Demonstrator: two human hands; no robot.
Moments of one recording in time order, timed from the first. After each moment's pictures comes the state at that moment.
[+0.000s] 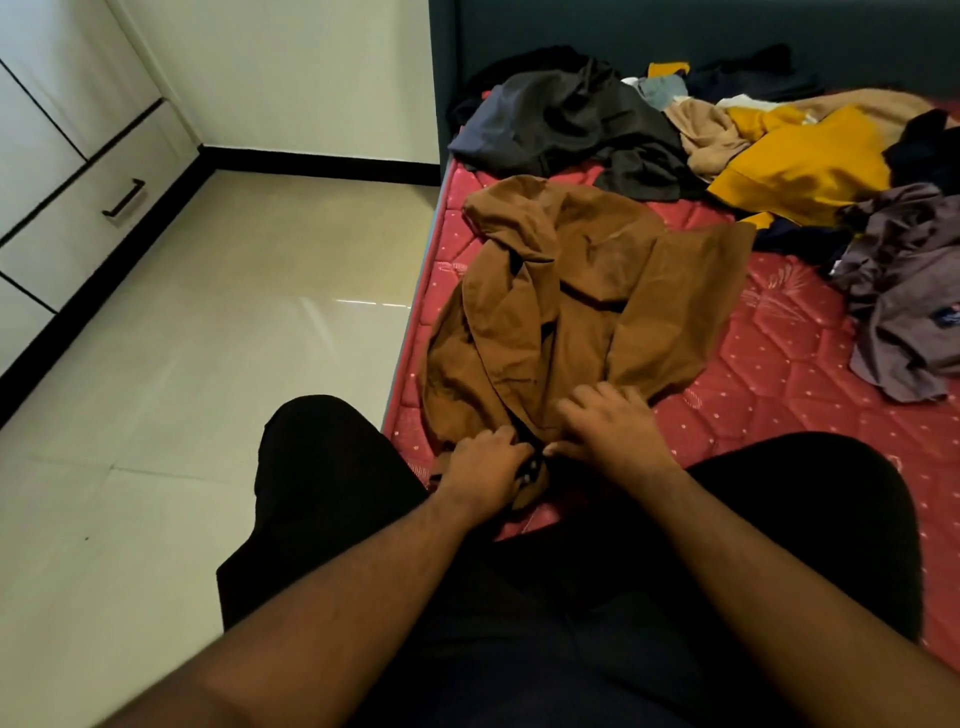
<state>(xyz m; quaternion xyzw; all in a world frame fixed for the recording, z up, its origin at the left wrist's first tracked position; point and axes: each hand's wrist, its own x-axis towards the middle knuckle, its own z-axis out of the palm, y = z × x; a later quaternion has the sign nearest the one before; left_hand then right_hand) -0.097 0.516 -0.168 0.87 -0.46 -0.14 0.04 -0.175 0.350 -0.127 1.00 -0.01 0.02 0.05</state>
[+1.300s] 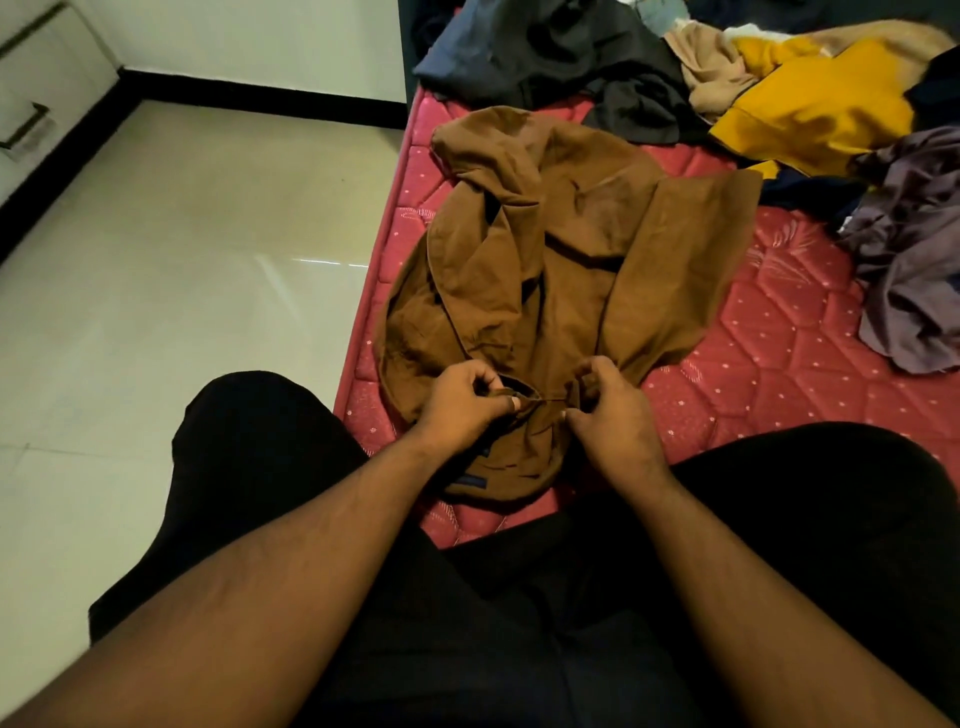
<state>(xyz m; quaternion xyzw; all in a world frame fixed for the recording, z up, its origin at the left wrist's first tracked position) -0.058 0.480 -0.207 0.79 -0.16 -0.28 0.53 -0.173 0.347 -0.171 0.87 -0.34 0.06 -0.34</state>
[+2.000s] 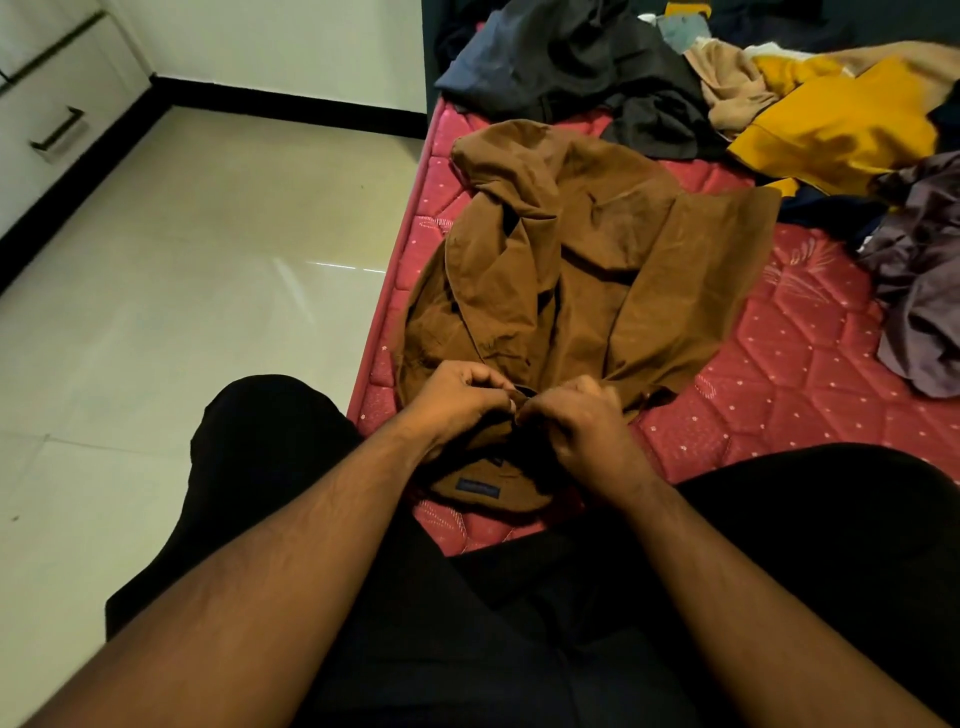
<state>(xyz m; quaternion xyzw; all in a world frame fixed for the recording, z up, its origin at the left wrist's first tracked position) -0.045 0.493 -0.176 0.71 -0.09 -0.38 0.58 -0.166 0.356 -0.171 0.97 -0.02 0.11 -0.23</state>
